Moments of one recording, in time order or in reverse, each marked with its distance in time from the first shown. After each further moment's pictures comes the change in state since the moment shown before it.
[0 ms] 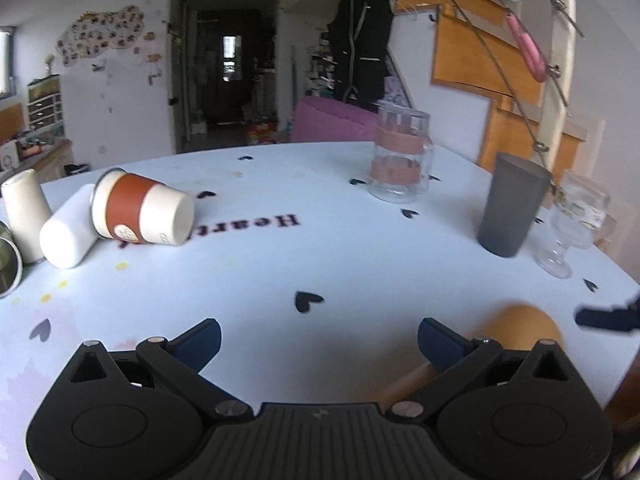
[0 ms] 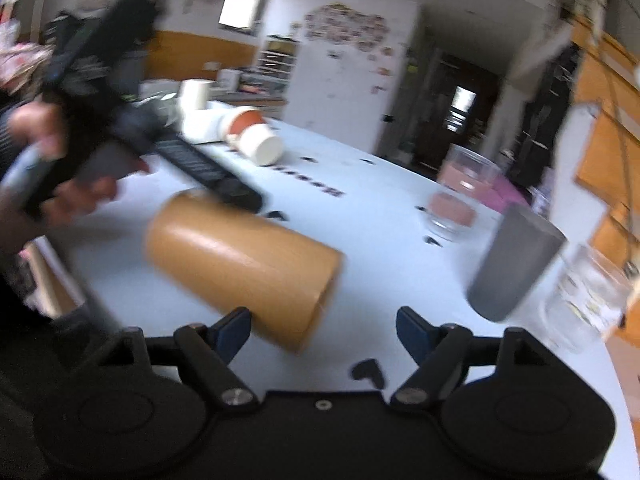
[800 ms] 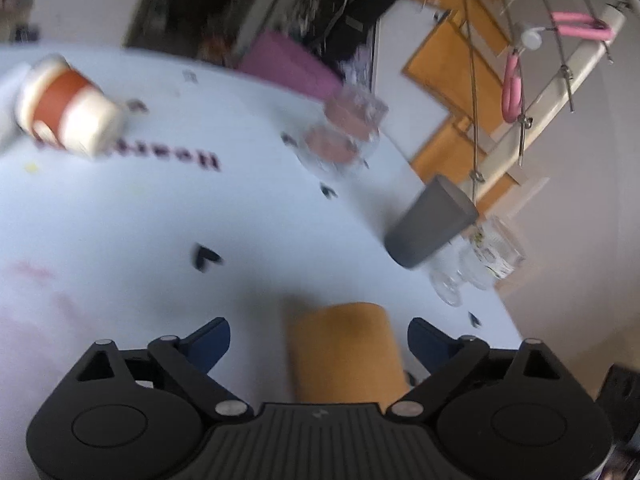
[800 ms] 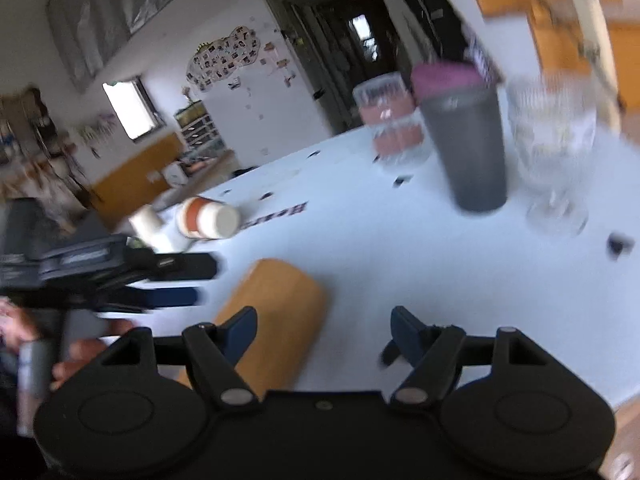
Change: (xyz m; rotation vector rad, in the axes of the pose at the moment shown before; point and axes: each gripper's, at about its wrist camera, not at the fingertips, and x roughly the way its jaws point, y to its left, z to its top) left arm 0.021 0.013 0.029 -0.326 0.216 -0.369; right arm -0.002 -0.069 -0.011 0.729 0.017 0.179
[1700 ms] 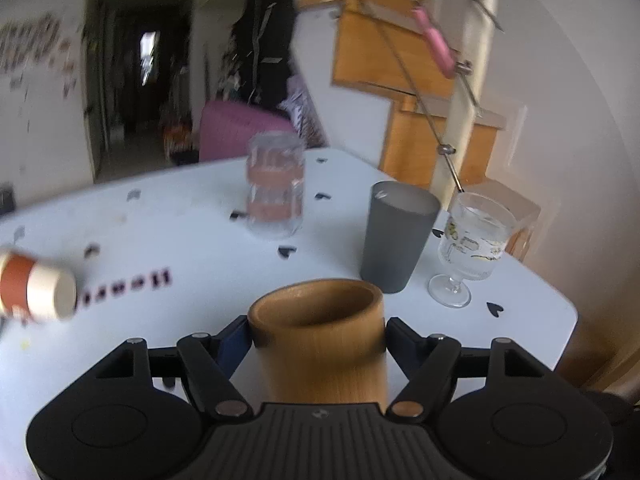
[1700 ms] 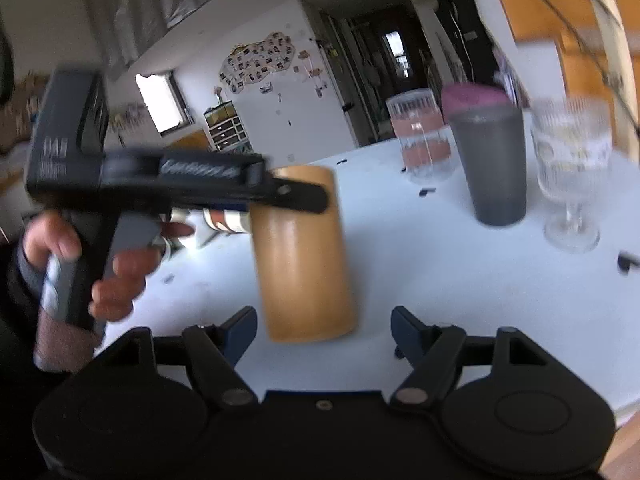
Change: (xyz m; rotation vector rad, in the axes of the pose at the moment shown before) left arm 0.023 -0.103 0.008 0.466 -0.139 0.175; right arm -0.008 0.017 -0.016 -0.158 -0.060 0.004
